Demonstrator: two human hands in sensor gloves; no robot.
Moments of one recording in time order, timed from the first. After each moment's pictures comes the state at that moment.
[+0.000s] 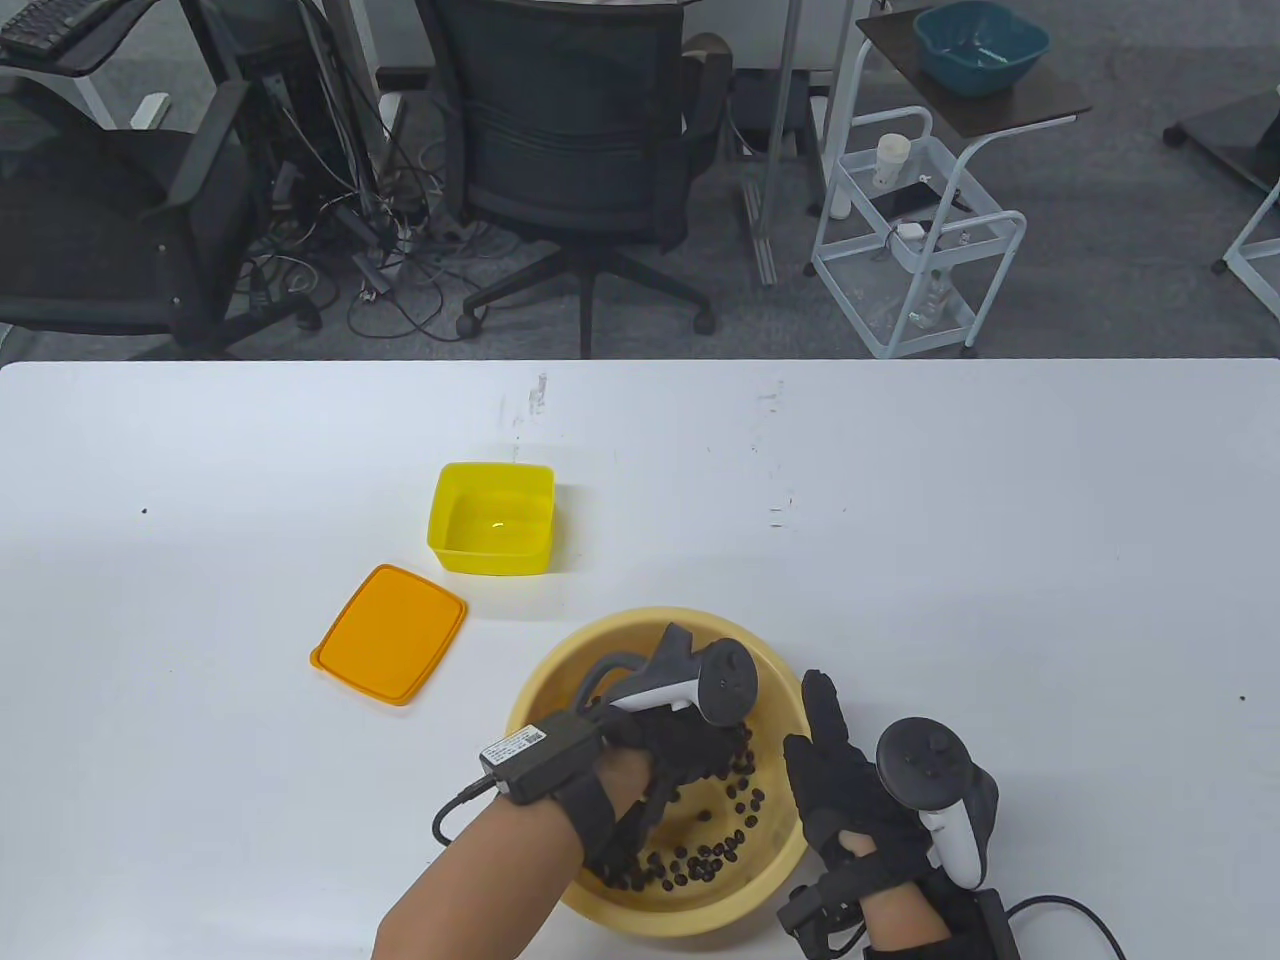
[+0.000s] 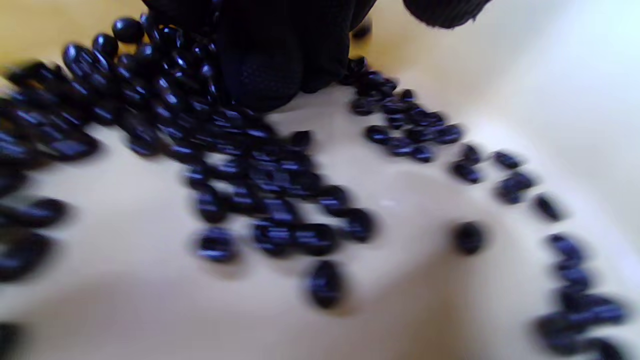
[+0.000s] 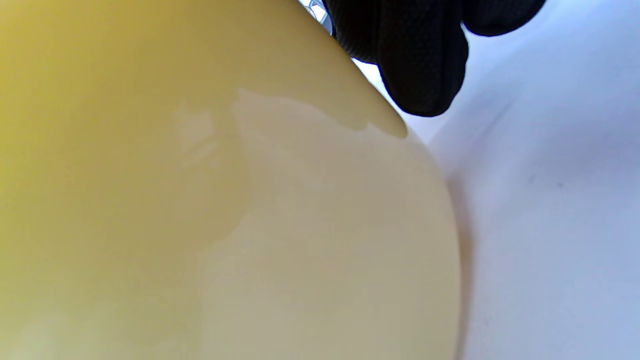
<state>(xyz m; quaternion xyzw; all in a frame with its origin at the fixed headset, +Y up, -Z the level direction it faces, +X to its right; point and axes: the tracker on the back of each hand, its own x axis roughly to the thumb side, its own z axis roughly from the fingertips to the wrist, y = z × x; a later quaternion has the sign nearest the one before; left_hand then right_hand) -0.011 -0.739 -0.289 -0.28 -0.27 -0.02 0.92 0.172 -0.758 -0.209 -0.02 0.12 0.86 0.50</state>
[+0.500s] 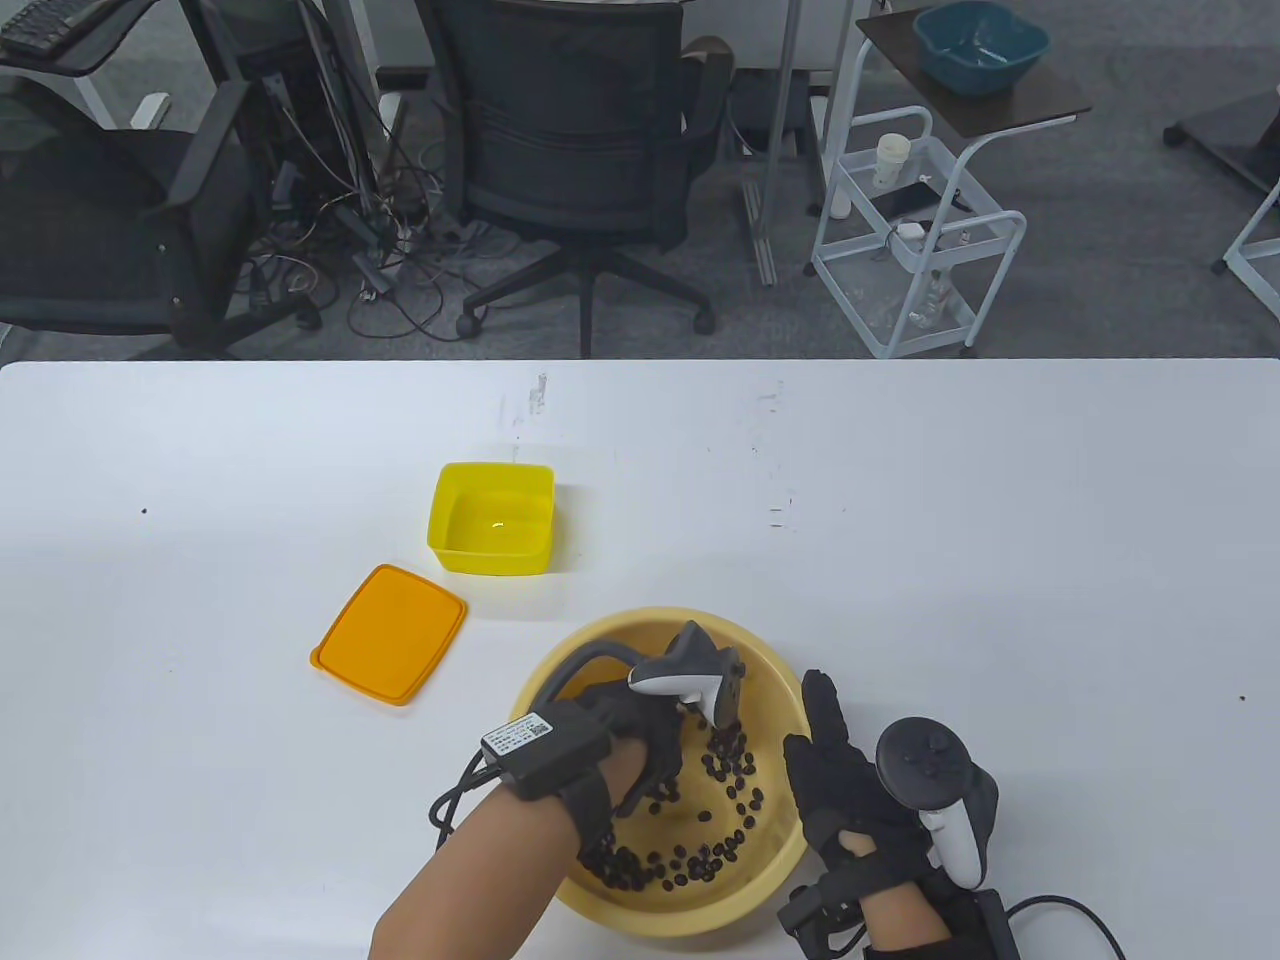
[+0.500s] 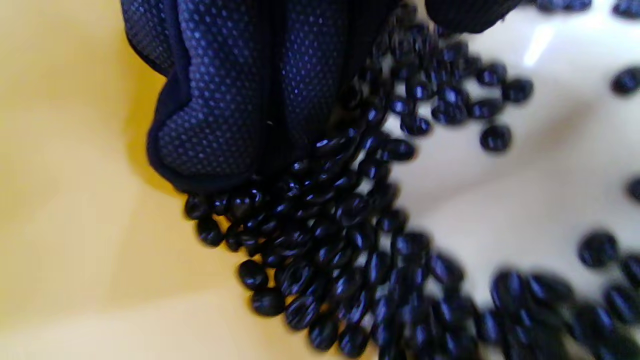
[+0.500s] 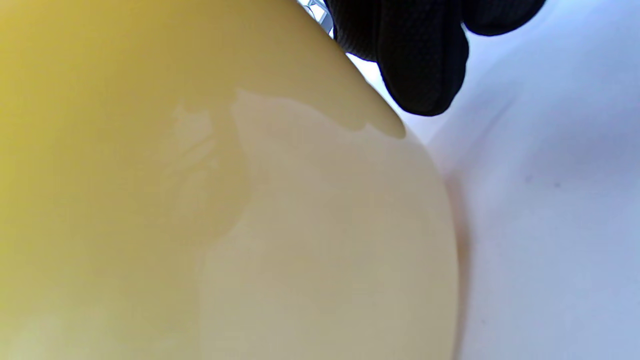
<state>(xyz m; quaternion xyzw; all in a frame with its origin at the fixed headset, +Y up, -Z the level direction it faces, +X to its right) -0.021 -0.754 -0.292 -0.47 -0.17 -0.20 0.84 0.172 -0.758 -0.208 -0.02 0.12 0.86 0.50</state>
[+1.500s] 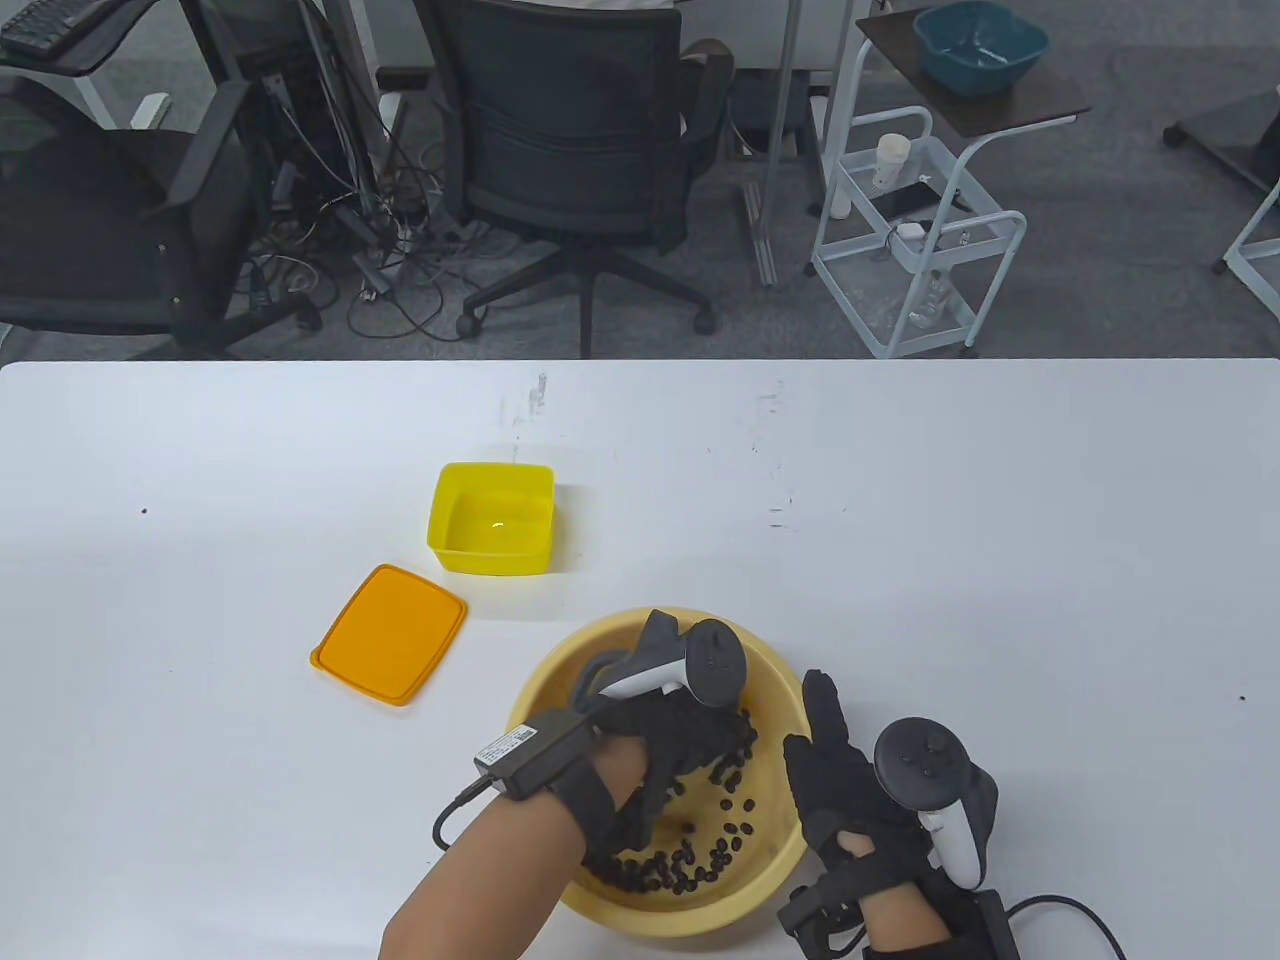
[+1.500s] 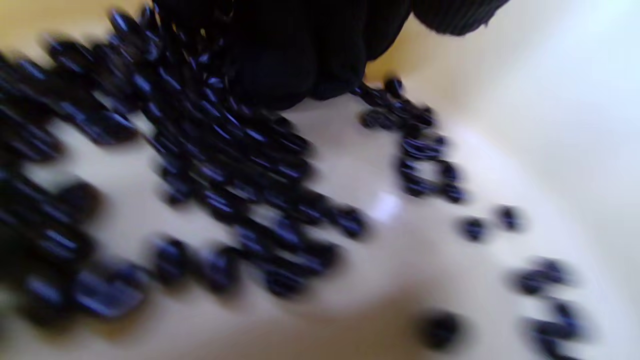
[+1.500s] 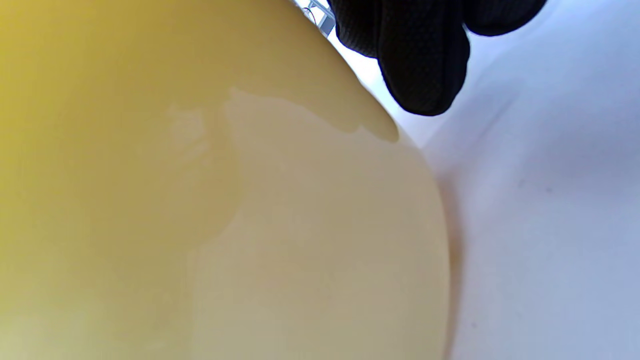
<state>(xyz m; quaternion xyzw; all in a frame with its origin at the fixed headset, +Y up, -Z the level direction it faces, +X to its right) -0.019 -0.739 -0.300 -0.29 -0.23 0.03 0.93 0.171 -0.759 -0.209 -0.03 0.12 0.86 0.49</state>
